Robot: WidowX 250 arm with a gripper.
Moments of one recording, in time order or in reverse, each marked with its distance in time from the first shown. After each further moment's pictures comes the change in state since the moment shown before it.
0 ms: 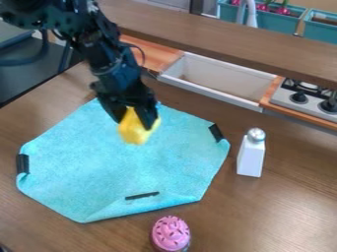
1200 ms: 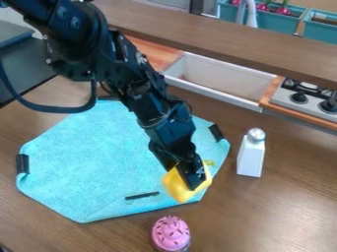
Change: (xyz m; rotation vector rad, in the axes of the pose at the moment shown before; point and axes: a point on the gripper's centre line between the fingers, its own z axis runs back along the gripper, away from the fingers) arm -0.041 -0.083 -0.037 -0.207 0.072 -0.382
